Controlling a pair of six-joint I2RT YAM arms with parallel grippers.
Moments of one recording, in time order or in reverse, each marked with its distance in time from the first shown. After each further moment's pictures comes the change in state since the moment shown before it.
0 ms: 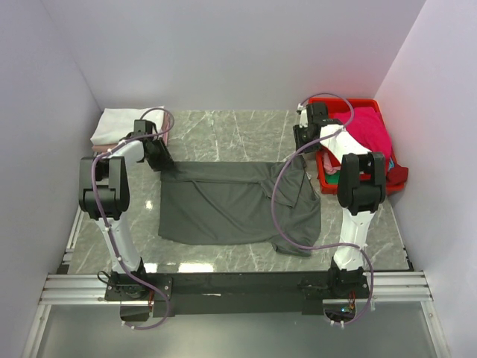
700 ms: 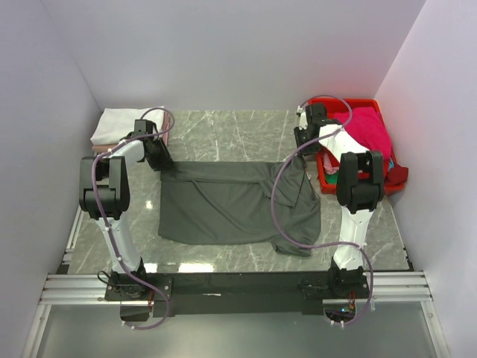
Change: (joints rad) left arm -0.002 0.006 0.008 -0.009 -0.014 0.004; right arm 0.000 0.025 0.014 -0.032 0.013 0.000
